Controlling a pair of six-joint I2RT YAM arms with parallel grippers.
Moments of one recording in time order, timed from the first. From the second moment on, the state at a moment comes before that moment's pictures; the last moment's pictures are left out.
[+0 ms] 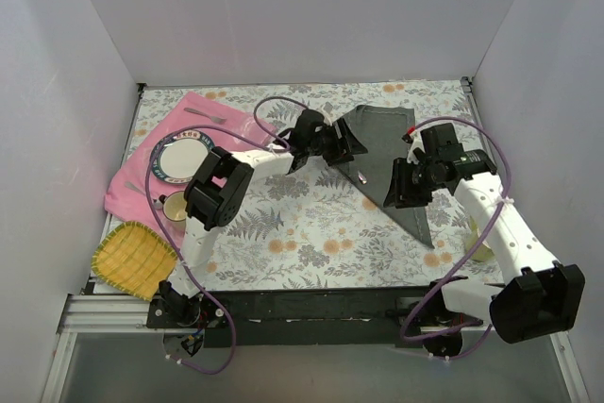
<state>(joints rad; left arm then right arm) -0.66 2.22 1.51 0.27 0.41 -1.00 0.26 1.17 1.07 -1.01 -0.33 0.26</state>
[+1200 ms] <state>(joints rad) -0.55 2.30 1.61 0.21 0.49 -1.05 0.17 2.40 1.96 -0.32 -0.60 0.60</state>
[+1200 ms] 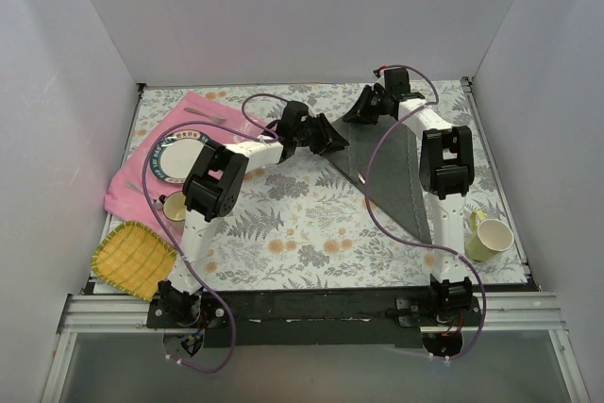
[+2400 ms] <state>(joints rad) -0.53 2.26 1.61 0.05 0.51 -1.08 0.08 2.35 2.12 -0.72 -0.46 0.47</state>
